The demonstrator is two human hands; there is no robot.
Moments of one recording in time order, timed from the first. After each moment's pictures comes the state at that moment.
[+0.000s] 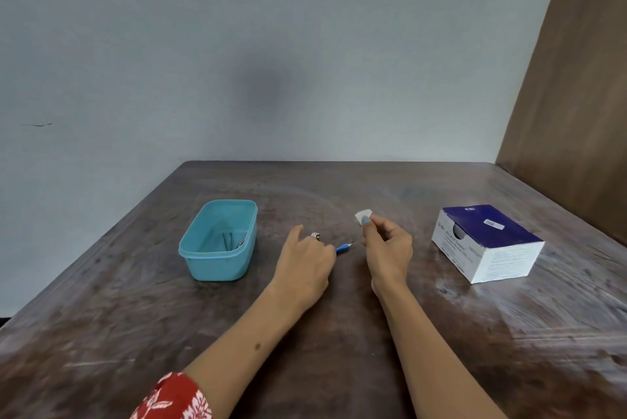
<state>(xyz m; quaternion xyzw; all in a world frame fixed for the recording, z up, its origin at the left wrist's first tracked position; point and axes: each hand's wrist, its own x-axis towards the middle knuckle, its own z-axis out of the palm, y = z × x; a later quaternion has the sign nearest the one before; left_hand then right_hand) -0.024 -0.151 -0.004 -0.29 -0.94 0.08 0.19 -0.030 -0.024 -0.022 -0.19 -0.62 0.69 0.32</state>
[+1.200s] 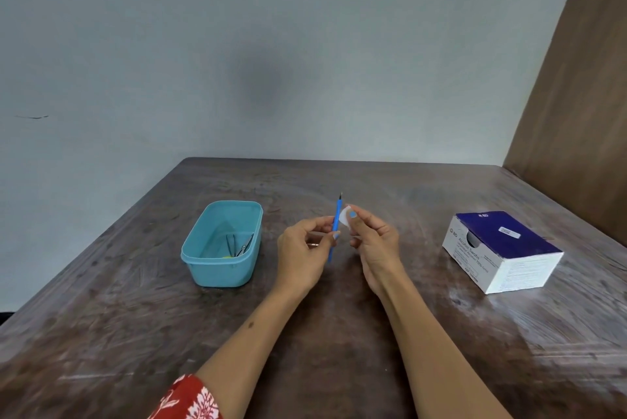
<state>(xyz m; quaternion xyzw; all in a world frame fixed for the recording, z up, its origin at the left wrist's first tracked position) -0.046 -0.154 -0.010 -0.13 -0.77 -0.60 0.16 -0.044 -0.038 -0.007 -0.09 -0.55 0.81 0.18</state>
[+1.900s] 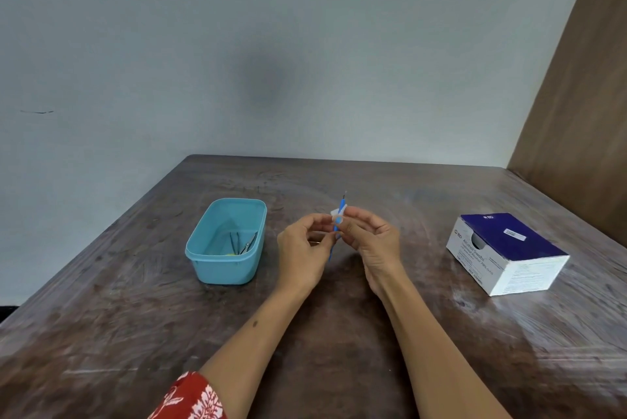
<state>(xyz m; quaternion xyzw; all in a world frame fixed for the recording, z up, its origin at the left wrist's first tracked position) -0.046 -0.156 -0.009 -0.12 -0.76 -0.62 0.17 -0.039 -0.043 -0.005 -0.01 -0.55 0.82 0.17</state>
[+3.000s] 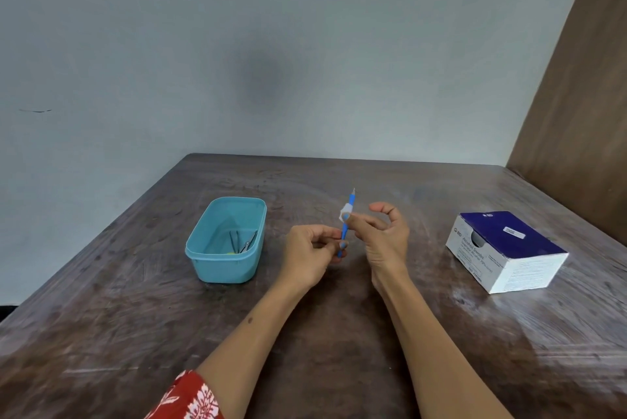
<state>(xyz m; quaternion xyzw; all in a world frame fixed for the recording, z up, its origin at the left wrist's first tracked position) -0.048 -0.155 -0.012 -0.13 -0.73 -0.67 0.01 -0.038 -0.042 -0.001 -0.07 -0.59 0.77 0.25</state>
